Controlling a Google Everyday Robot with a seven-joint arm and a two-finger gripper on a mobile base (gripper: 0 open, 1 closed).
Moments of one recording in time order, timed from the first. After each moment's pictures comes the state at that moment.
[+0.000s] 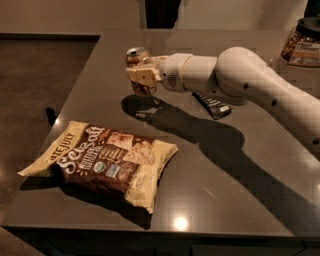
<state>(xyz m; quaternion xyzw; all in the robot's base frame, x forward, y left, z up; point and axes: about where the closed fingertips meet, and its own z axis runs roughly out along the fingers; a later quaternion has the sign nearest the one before) 0.654 0.032 0.929 -0.34 0.69 0.31 0.55</state>
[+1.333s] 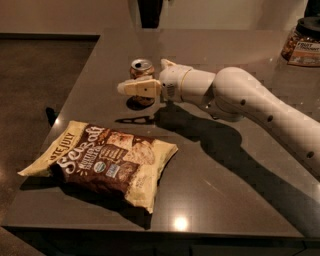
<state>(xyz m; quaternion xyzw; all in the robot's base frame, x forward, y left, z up) 0.660 0.030 0.909 -0.31 0.68 0.33 0.58</state>
